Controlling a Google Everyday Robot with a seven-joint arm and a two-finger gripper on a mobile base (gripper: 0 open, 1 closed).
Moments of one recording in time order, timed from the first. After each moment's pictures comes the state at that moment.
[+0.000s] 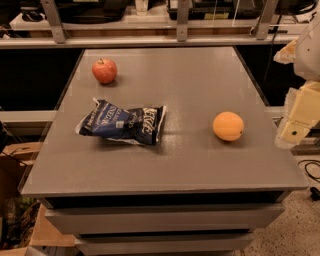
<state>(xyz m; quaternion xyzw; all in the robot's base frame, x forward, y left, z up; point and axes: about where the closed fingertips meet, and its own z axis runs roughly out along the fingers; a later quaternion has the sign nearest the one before) 0.438 -0.217 0.976 -0.60 0.78 -0.03 0.16</state>
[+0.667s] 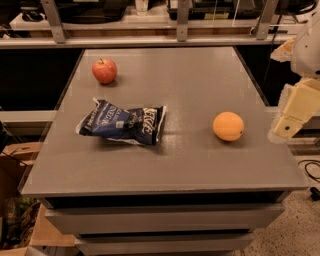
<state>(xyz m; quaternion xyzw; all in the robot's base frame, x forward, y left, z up) 0.449 -0.212 0.976 -0.59 0.78 -0.02 0.18</state>
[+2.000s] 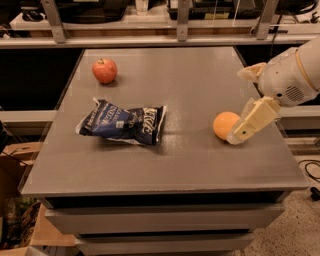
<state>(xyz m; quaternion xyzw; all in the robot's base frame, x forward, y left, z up) 0.492 -0.165 0.921 -0.57 0.75 0.14 0.32</state>
